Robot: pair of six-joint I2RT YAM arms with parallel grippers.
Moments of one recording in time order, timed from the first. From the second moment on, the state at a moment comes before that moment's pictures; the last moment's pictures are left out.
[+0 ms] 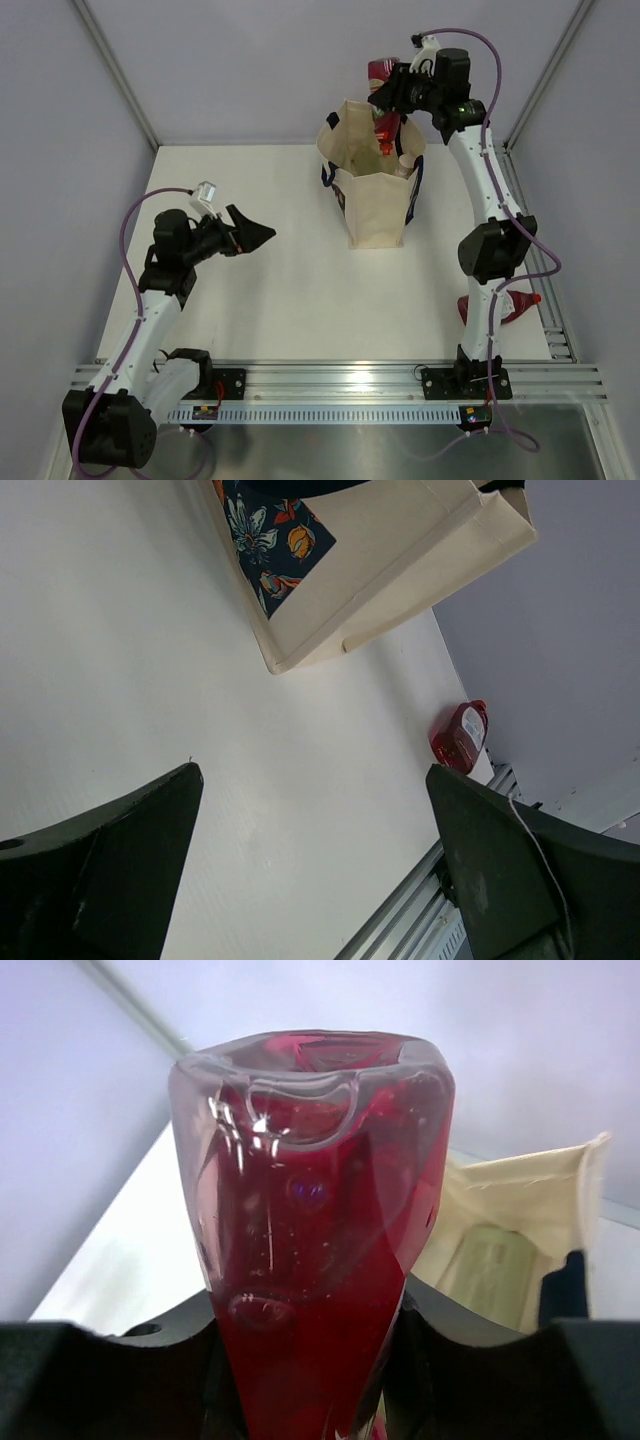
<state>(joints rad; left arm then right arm) -0.09 0.91 0.66 -0.06 0.67 -0.60 0.19 2.08 2.33 -0.50 -0.52 0.27</state>
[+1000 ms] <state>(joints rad) -0.16 1.02 0.78 -0.14 0.64 -0.46 0.16 1.81 2.11 -0.72 -0.57 -0.27</state>
